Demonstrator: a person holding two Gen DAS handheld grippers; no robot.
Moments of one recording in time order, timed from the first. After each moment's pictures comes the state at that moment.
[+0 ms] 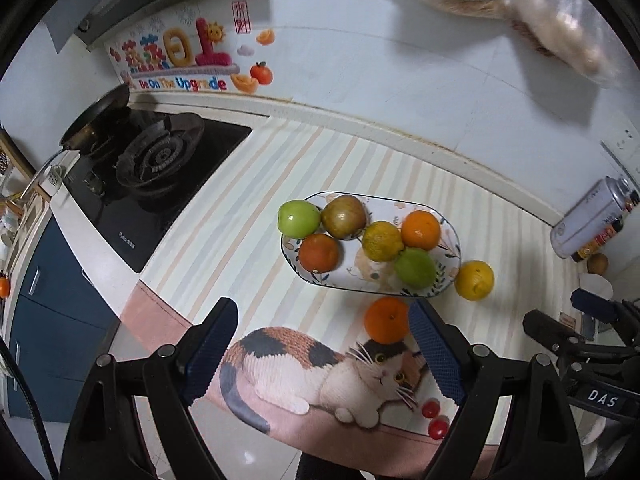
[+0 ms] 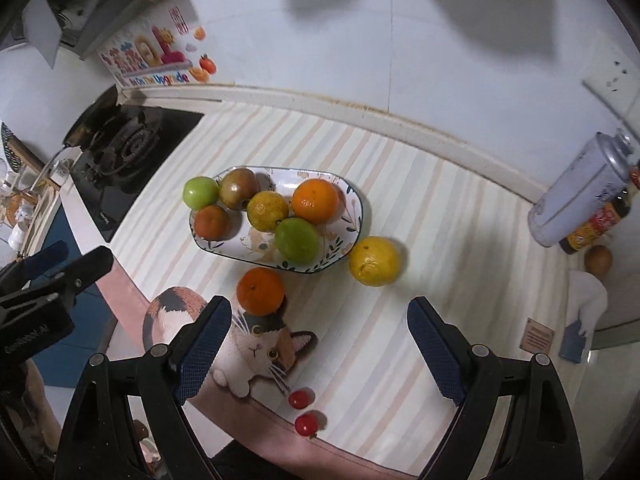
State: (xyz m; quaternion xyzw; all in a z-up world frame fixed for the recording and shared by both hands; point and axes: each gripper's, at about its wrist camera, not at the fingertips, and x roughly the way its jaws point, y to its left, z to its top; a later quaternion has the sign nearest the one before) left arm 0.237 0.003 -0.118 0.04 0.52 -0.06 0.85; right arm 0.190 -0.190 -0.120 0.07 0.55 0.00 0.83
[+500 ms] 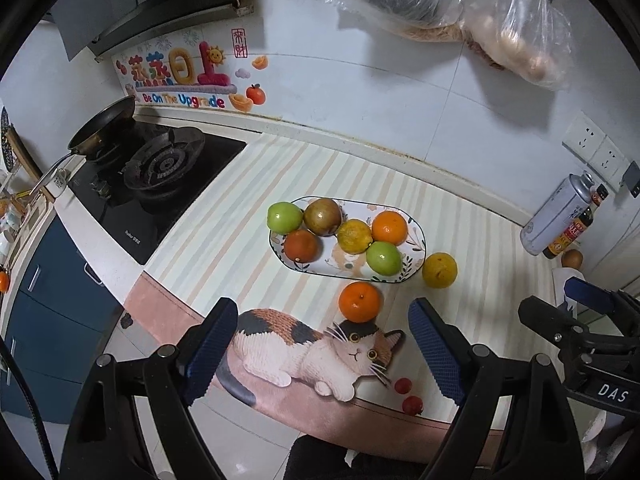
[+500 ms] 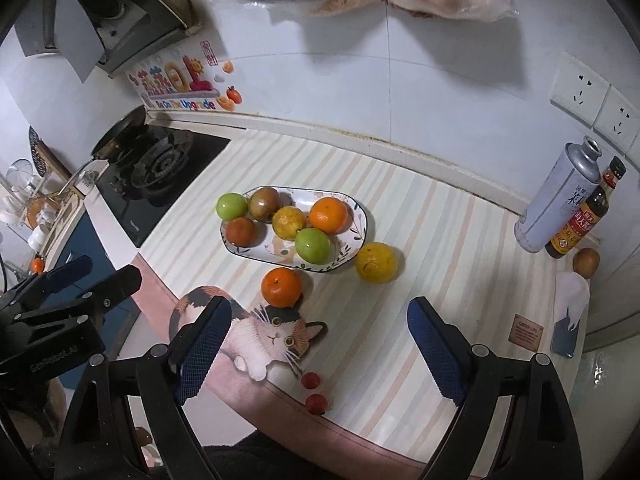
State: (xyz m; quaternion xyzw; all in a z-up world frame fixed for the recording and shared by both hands) left arm 0.177 -0.002 -0.080 0.03 0.49 -0.07 0.87; right arm 0.129 -0.193 -0.060 0.08 0.50 0.02 0.86
